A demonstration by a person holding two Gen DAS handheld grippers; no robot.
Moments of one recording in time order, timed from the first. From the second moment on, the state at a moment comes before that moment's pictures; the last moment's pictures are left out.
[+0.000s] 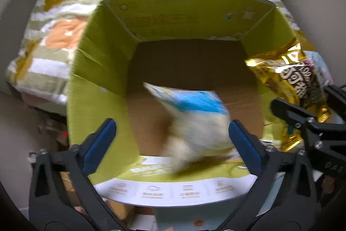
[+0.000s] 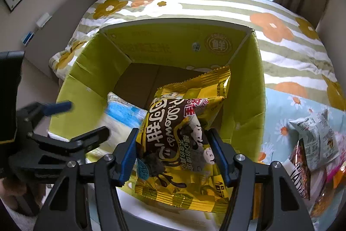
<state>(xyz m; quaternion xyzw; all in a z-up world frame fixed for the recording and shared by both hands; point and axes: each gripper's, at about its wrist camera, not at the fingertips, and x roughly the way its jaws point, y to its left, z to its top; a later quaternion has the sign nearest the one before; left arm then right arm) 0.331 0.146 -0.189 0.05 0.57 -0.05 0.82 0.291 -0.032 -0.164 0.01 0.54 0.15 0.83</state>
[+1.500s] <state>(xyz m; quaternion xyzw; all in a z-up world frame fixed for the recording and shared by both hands) 0.237 0.125 -0.121 0.04 0.46 -0.15 0.87 0.183 -0.085 -0.106 0.02 0.46 0.06 0.89</state>
